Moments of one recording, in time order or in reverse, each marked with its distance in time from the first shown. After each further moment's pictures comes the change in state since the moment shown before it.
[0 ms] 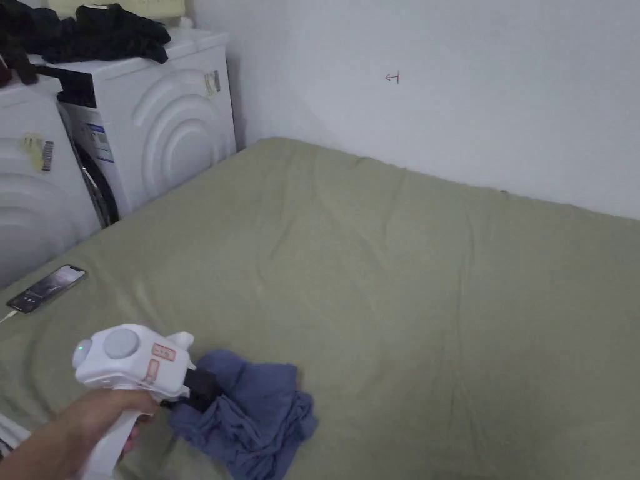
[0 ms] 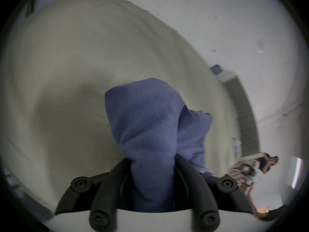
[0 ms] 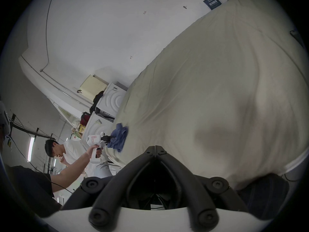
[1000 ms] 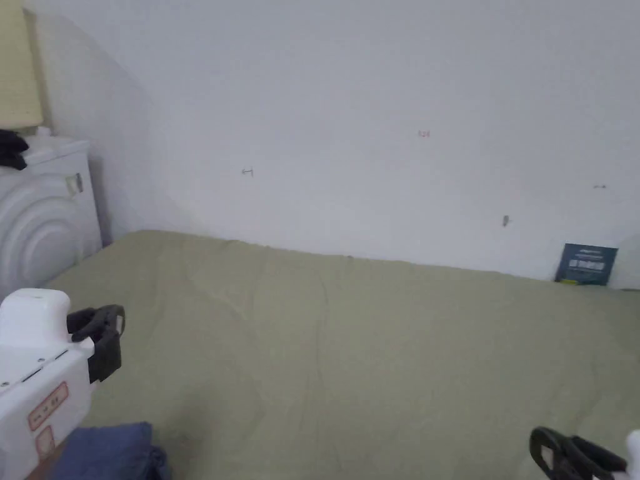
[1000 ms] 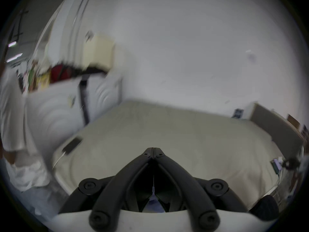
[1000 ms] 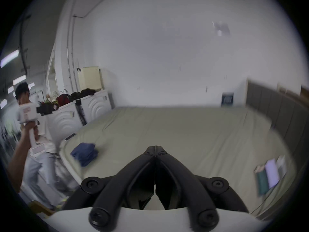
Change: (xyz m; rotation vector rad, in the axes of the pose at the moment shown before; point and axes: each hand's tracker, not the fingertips) left arm 0.321 -0.232 0.222 1.125 0.060 -0.621; right arm -0.195 0.075 0.076 0.431 -0.343 0.745
